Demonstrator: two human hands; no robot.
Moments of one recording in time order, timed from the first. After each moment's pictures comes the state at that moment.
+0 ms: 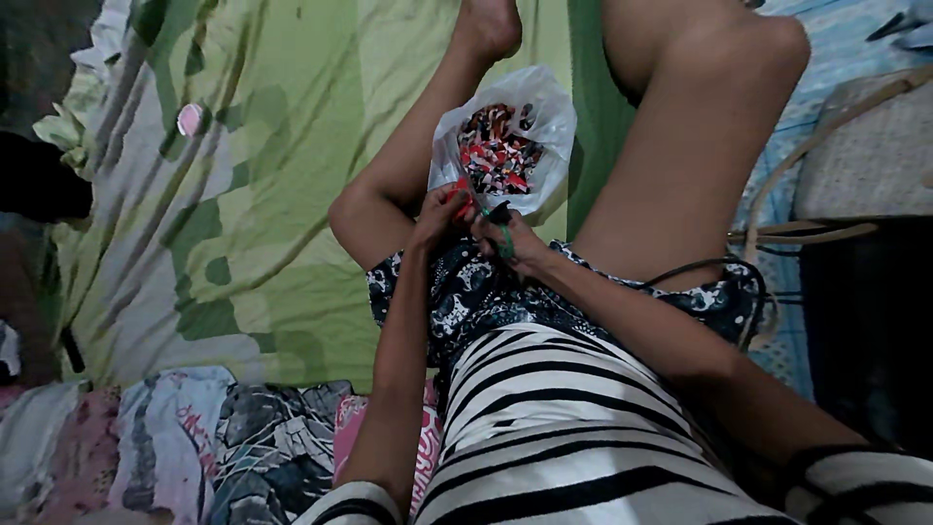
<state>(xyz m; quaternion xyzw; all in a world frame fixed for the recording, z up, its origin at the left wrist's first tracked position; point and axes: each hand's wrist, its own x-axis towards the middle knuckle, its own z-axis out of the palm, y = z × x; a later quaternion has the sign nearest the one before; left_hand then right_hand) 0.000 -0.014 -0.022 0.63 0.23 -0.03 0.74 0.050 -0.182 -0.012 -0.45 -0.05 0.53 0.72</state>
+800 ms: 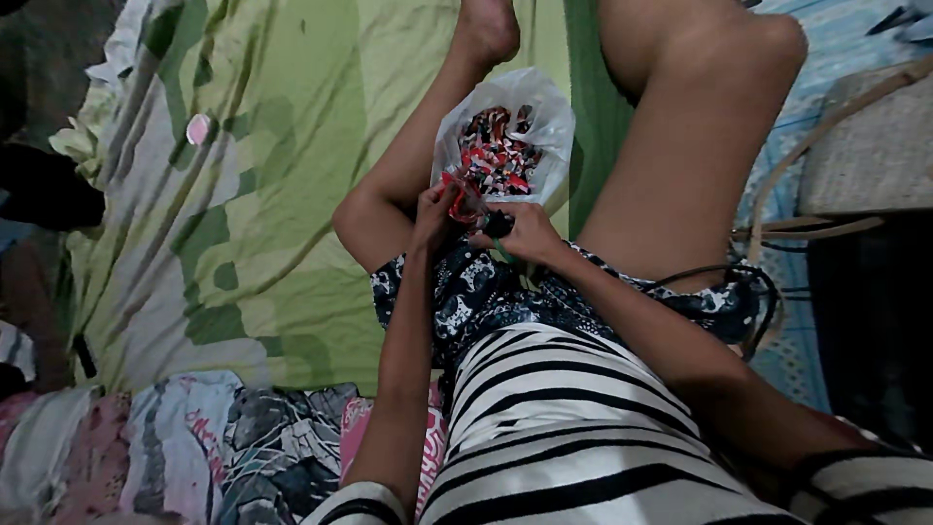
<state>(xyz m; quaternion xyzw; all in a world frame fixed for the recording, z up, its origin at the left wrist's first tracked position) 0.002 -0.013 -0.031 0.61 0.27 0.07 0.74 0.074 -0.194 -0.024 -0.75 -0.31 0.34 0.48</state>
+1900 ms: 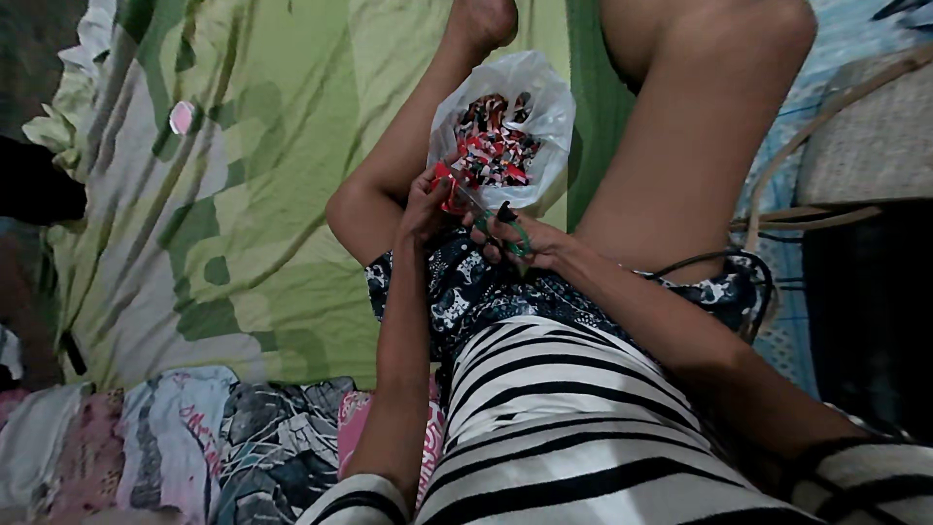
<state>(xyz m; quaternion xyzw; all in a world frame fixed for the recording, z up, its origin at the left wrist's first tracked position) 0.000 -0.001 -0.022 0.54 0.20 0.03 0.82 0.068 -0.200 -0.015 -0.32 -0.12 0.66 0.67</state>
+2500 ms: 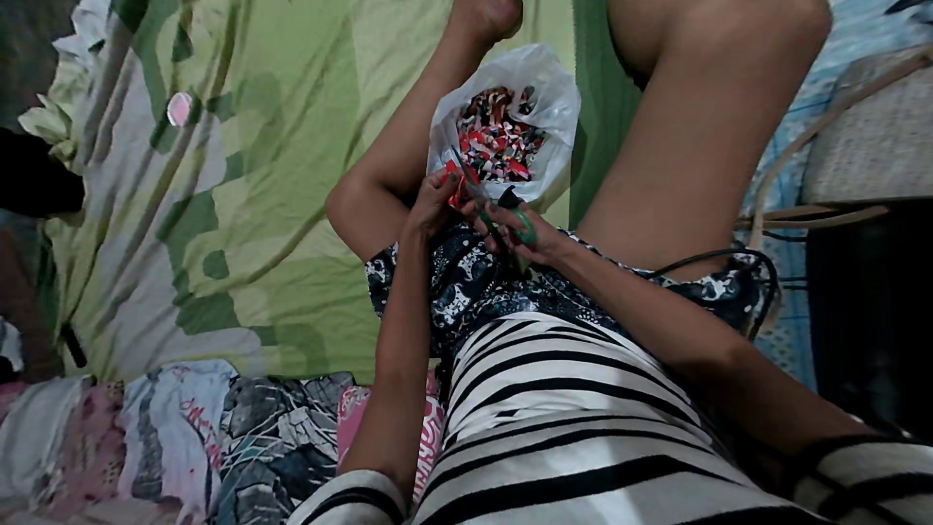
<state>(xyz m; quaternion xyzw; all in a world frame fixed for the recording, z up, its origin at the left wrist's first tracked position) 0.003 -0.012 -0.021 0.54 0.26 -0.01 0.80 0.063 -0.195 -0.019 -0.40 -0.12 0.58 0.70</state>
